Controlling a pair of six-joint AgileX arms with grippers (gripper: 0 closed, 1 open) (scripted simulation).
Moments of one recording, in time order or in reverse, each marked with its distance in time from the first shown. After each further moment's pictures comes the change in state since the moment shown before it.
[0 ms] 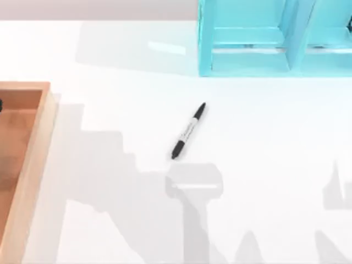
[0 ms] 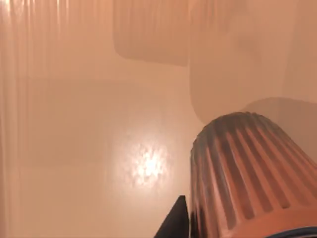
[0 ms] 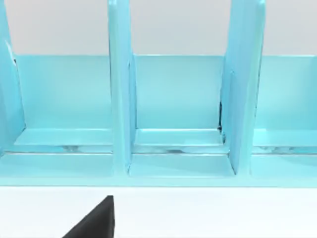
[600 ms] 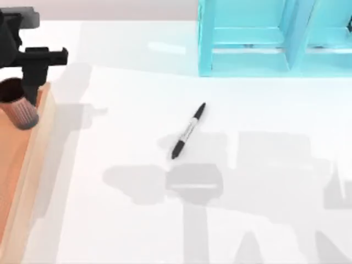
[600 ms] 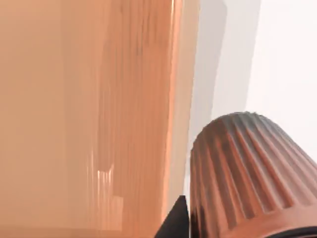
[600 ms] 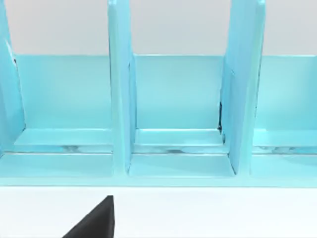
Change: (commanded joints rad) left arm -0.356 -0.044 0.356 -0.447 0.004 -0.318; right arm 0.000 0.000 0.000 0.000 0.000 0.000
